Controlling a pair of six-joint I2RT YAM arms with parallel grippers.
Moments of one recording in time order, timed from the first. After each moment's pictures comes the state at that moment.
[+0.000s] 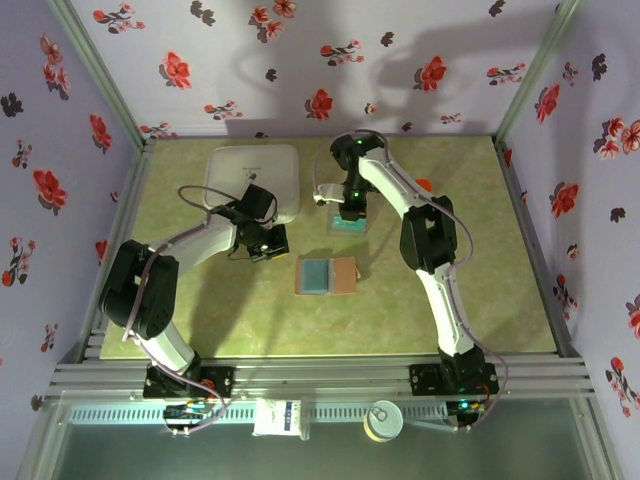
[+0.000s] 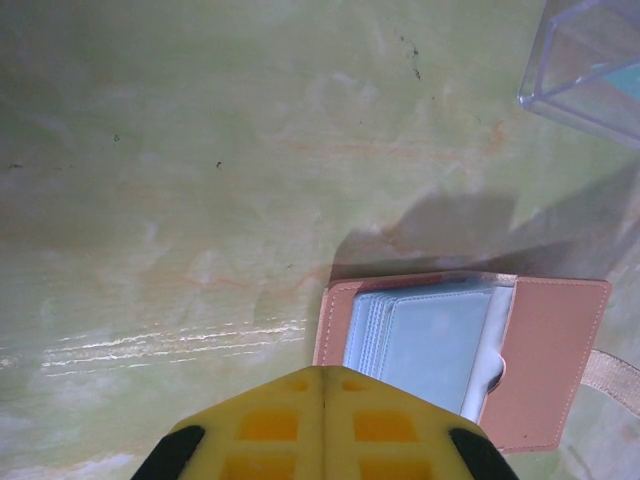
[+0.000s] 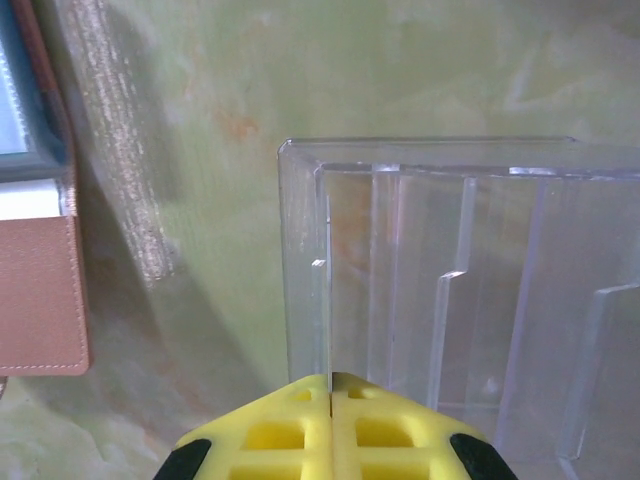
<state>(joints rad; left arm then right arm) -0.51 1.67 1.08 -0.57 0.29 -0.69 0.49 2.40 2.27 -1.44 -0.16 -1.01</state>
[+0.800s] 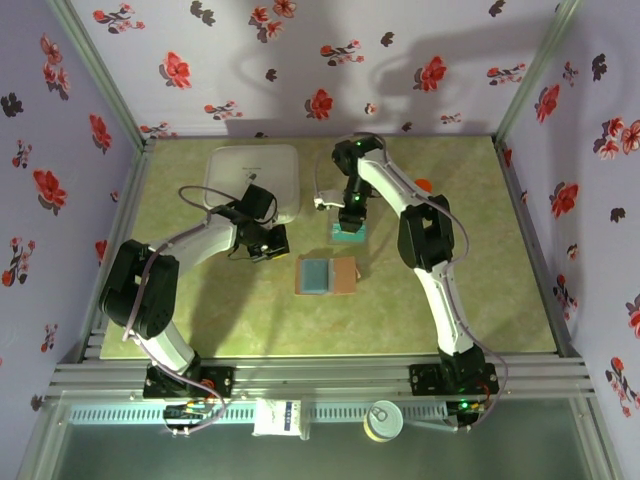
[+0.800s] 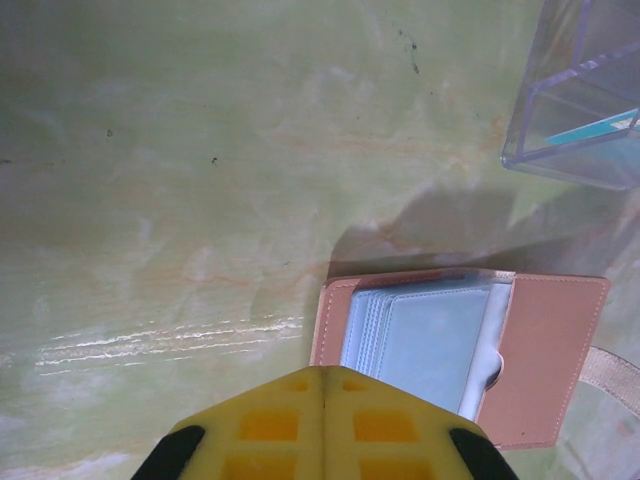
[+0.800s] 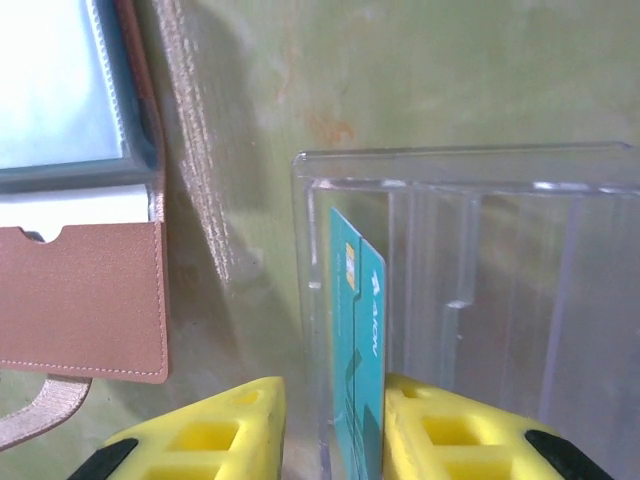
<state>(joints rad) -0.51 1.67 1.08 -0.57 0.30 -0.69 0.48 2.44 2.29 -1.52 -0.26 -1.00</state>
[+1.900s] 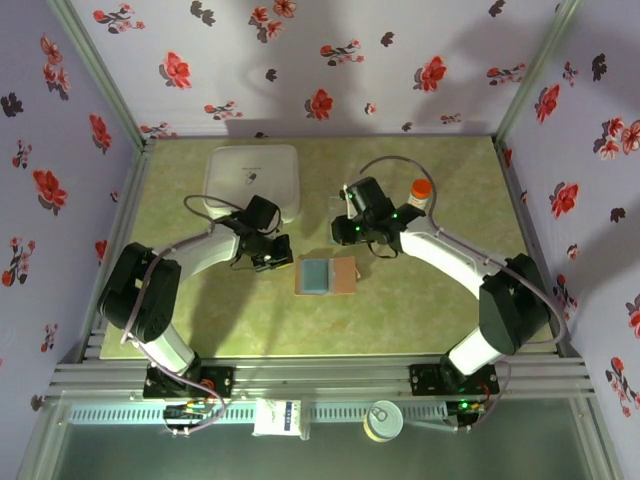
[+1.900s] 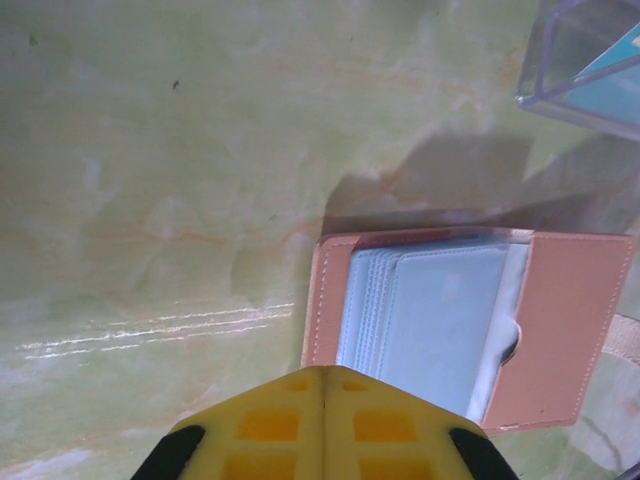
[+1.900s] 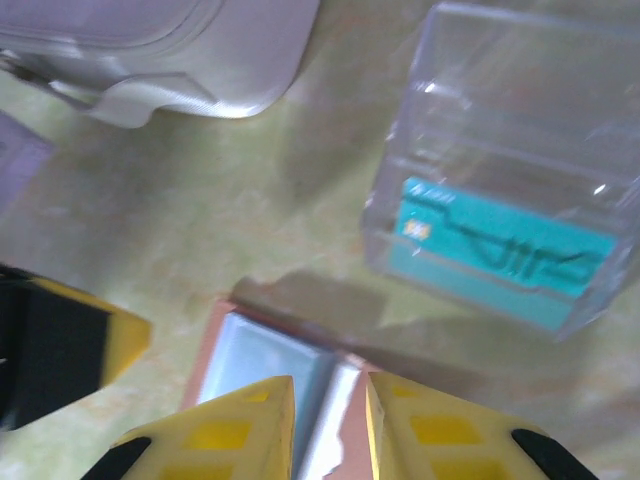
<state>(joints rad) -0.55 1.65 0.98 -0.48 0.32 -0.71 0.66 1.55 1.14 -0.49 -0.11 0.45</state>
